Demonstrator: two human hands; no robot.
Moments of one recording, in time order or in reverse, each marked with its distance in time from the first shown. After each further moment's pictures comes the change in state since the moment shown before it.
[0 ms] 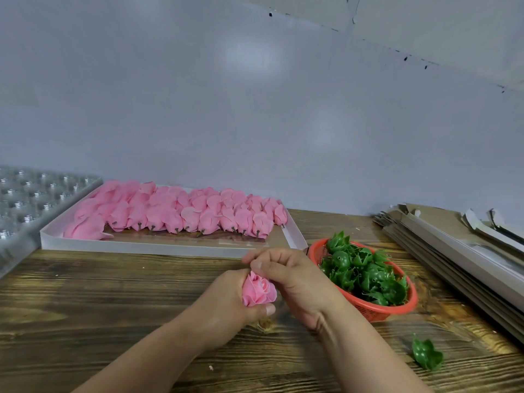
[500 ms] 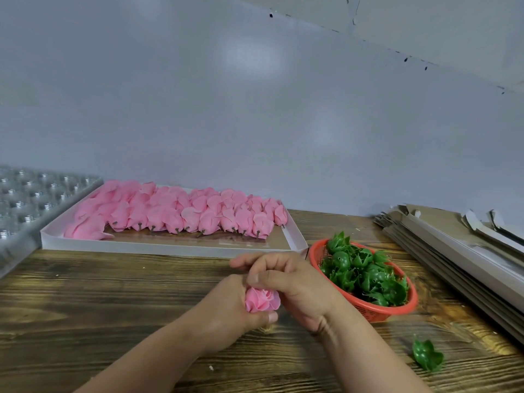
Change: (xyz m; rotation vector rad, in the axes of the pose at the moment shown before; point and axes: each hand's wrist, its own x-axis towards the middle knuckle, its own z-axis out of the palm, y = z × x) left_hand -0.003 0.006 0.001 0.011 -0.089 0.033; right_hand -0.006 -0.006 0.002 -0.085 -0.143 -0.028
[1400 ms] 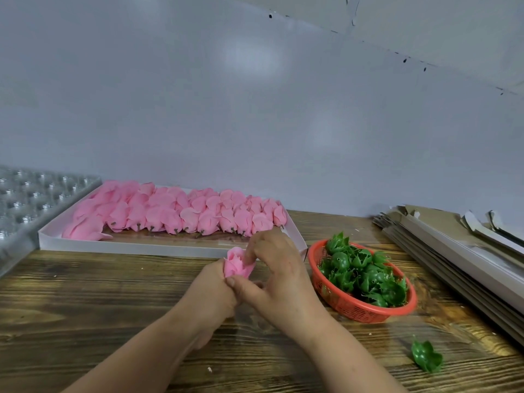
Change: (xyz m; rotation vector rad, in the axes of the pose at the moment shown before) left_hand 0.011 -0.003 -0.002 -0.397 0.321 -0.350; right_hand 0.002 0.005 0.018 -1.028 0.411 -0.605
